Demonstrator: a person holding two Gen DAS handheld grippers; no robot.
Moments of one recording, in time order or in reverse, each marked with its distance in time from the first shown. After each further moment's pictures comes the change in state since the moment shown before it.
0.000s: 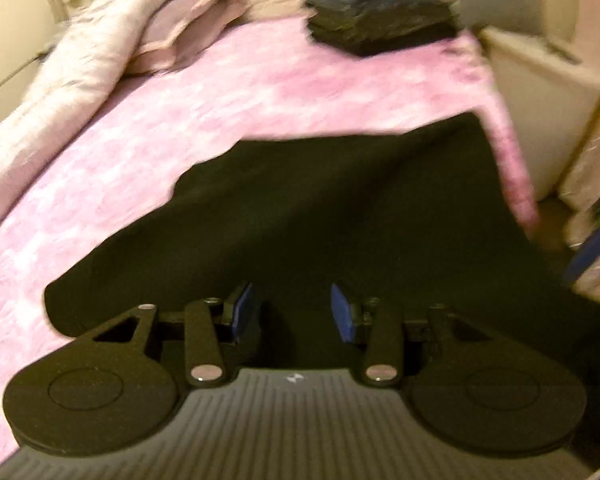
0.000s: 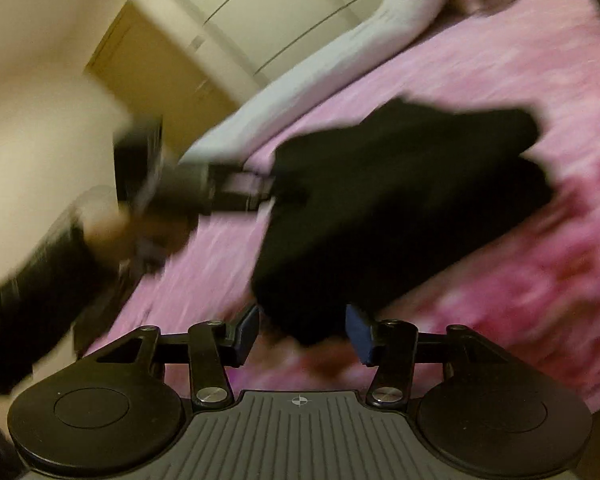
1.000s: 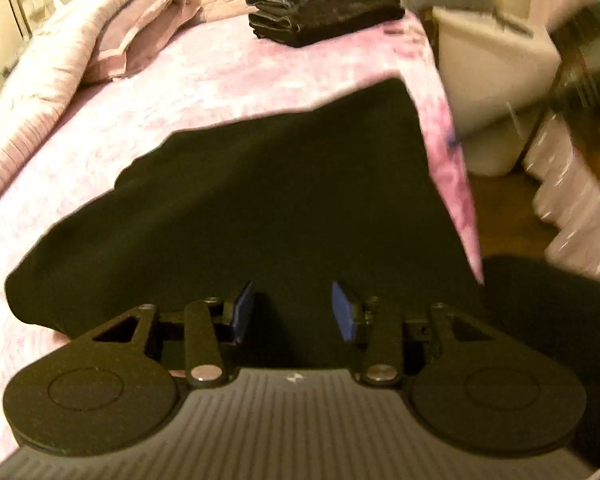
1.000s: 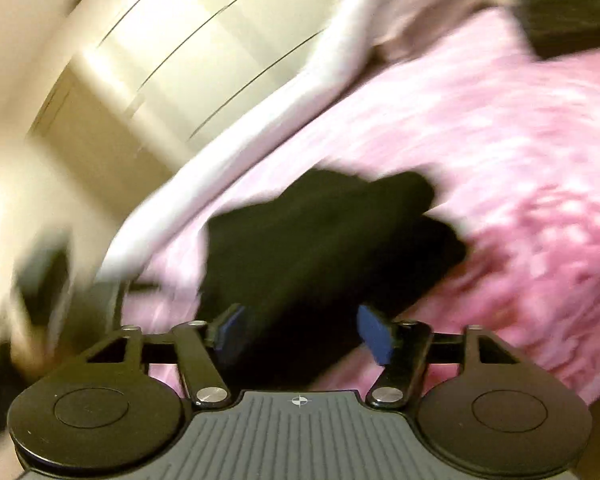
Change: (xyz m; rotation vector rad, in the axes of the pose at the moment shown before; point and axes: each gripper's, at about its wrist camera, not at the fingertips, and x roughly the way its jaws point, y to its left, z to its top) left arm 0.004 -0.050 -0.040 0.104 -0.024 0.035; right arm -0.022 -0.040 0.031 0.177 -0.273 -0.220
